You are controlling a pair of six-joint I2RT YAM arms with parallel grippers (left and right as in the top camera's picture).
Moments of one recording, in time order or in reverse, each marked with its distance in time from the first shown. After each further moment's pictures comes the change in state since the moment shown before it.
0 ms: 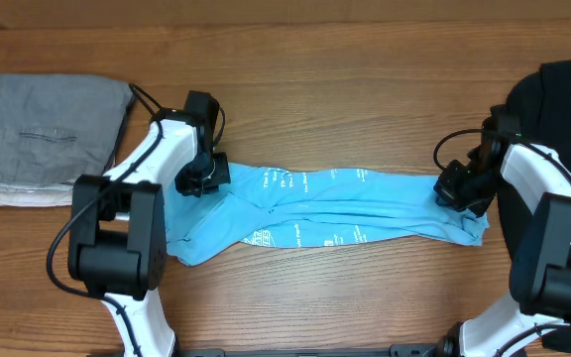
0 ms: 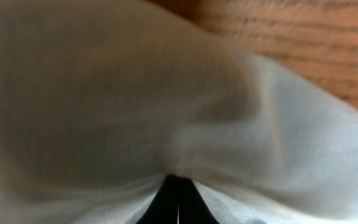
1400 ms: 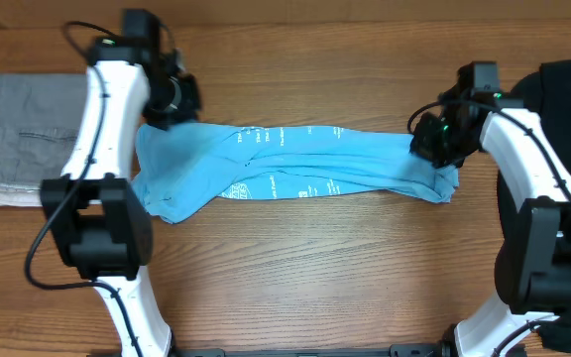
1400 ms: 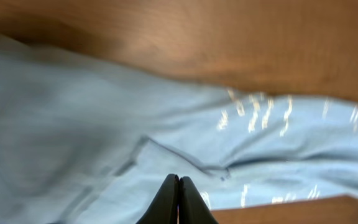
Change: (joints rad) left arm 0.140 0.094 0.568 -0.261 0.253 0.126; right arm 0.173 0.008 0.262 -0.047 -0.094 -0.079
